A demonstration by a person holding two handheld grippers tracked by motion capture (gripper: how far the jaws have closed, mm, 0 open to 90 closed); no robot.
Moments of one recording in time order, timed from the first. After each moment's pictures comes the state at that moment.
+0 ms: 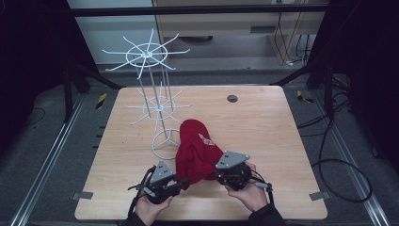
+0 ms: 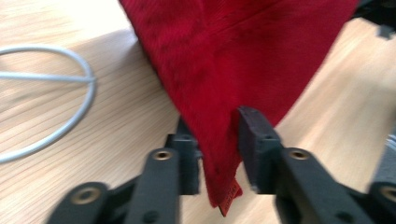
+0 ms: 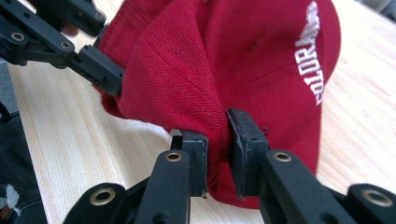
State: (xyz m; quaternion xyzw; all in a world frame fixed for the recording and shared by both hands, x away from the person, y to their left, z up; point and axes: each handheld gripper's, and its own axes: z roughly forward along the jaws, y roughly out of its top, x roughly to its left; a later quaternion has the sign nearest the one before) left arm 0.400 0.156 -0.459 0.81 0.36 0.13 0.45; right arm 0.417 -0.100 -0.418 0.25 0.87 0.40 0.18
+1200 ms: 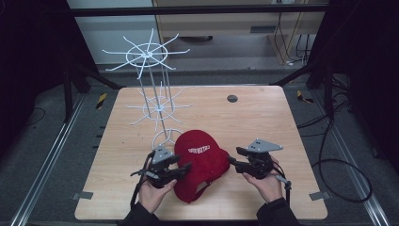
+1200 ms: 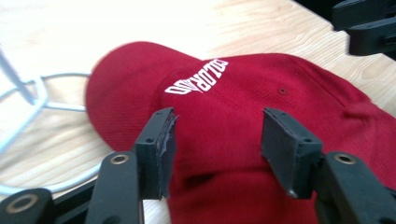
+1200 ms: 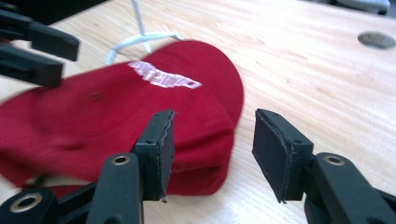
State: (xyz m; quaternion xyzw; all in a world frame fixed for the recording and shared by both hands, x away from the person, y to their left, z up) left arm 0.437 0.143 -0.440 0.78 0.41 0.14 0.45; right arm 0.447 -0.167 -0.432 0.38 0.78 0.46 0.18
